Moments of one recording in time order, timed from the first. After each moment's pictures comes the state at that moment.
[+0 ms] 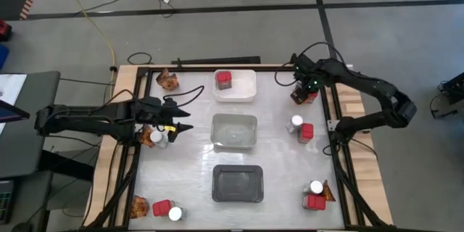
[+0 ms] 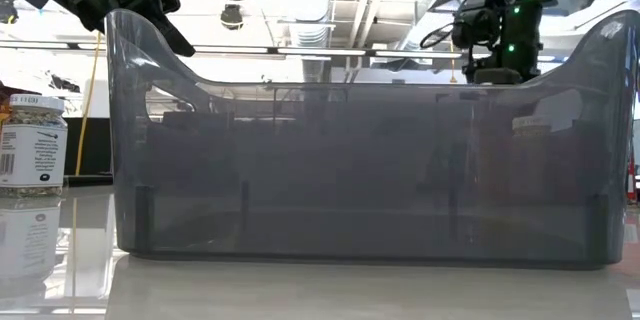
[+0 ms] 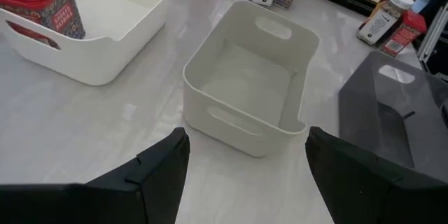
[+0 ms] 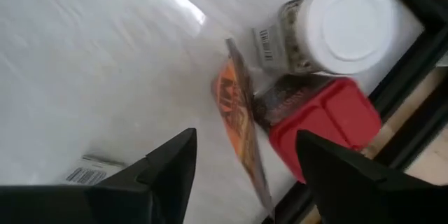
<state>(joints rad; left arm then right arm) 0.11 0.70 0.52 -0.27 -0.04 -0.30 -0.75 1.29 0.98 -1.06 0.14 0.12</state>
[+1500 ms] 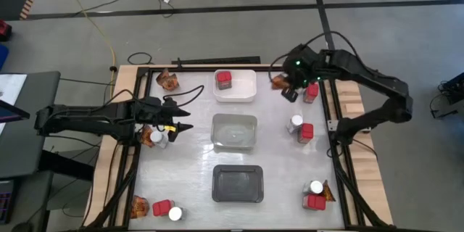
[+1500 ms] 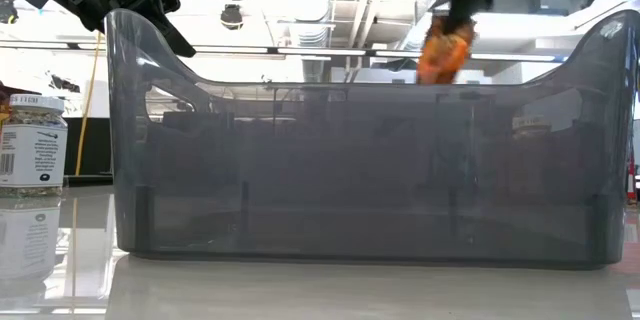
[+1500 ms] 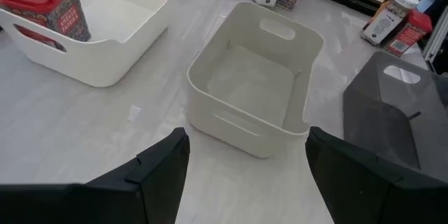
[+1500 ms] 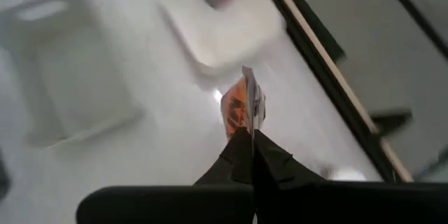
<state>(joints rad) 0.11 0.70 0.52 -0.27 -0.06 -0.29 -0.36 1.32 1.53 -1.19 0.16 0.05</state>
